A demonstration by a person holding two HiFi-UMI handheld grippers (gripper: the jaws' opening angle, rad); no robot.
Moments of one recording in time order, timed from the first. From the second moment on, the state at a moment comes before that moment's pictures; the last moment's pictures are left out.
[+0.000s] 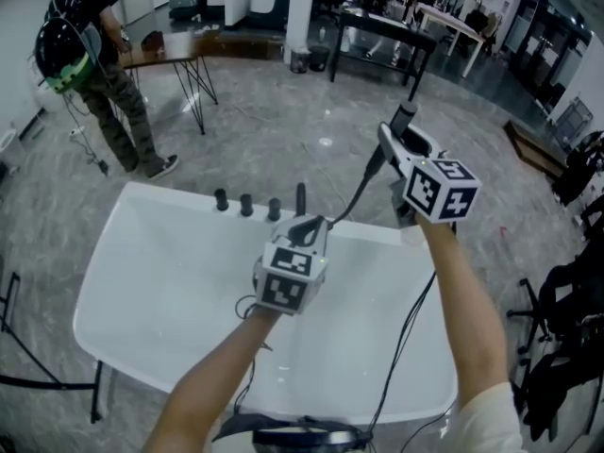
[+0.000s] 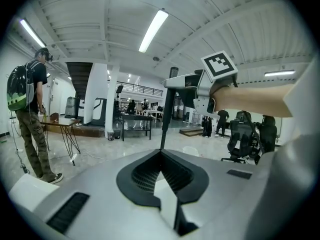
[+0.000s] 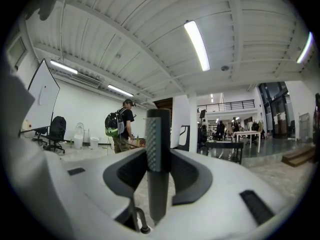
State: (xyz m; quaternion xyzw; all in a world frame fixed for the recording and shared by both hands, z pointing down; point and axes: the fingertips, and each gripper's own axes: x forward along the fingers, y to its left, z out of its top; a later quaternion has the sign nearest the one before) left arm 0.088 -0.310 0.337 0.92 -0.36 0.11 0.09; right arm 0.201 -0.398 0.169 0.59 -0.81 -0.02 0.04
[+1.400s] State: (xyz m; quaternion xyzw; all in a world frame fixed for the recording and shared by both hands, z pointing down) left arm 0.098 -0.309 0.387 0.91 -0.38 0.13 0.11; right arm 0.214 -0.398 0.293 0.59 -0.80 0.02 0.06
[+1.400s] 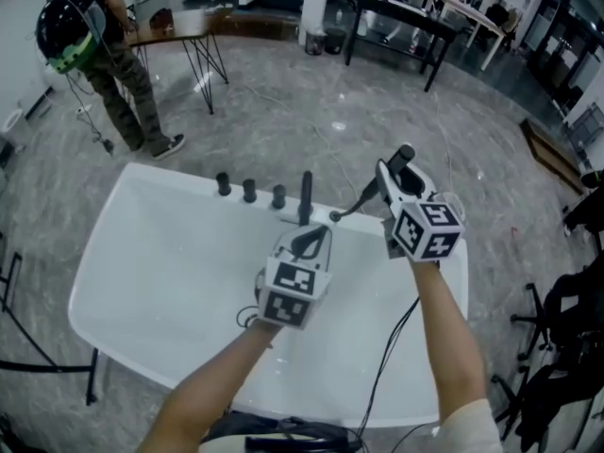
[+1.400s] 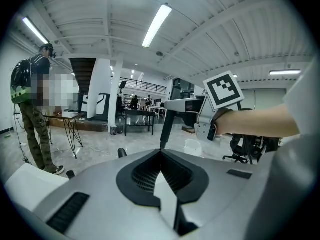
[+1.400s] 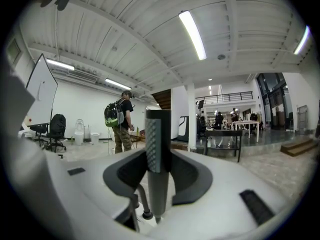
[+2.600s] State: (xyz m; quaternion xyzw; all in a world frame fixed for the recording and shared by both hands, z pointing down) left arm 0.118 -0.308 0.417 0.91 -0.38 0.11 0.10; right arm 0.220 -0.403 0.388 0.61 -0.79 0.02 0.07
